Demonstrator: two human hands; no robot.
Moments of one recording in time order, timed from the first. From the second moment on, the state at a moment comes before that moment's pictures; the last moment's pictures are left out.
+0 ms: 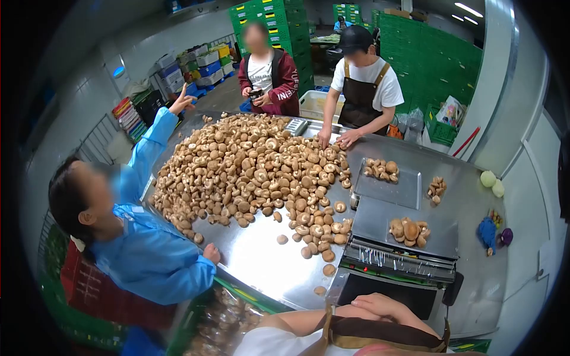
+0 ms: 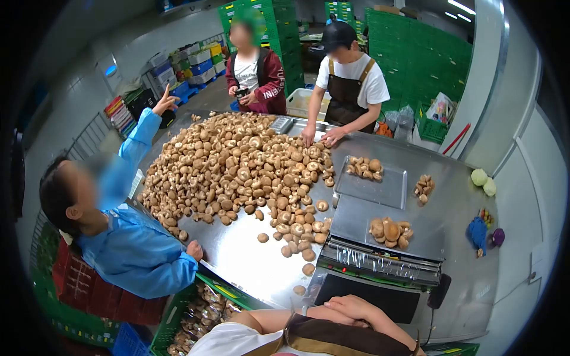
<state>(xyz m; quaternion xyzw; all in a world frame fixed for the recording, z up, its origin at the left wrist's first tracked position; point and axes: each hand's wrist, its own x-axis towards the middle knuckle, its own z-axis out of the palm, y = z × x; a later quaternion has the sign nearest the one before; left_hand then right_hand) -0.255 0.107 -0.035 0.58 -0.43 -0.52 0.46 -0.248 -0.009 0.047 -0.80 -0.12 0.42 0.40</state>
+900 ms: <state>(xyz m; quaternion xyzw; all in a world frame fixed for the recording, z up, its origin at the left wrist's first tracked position) -0.282 0.053 -0.029 0.68 -0.57 -0.37 0.26 -0.274 0.063 0.090 -0.78 -0.37 0.39 0.32</state>
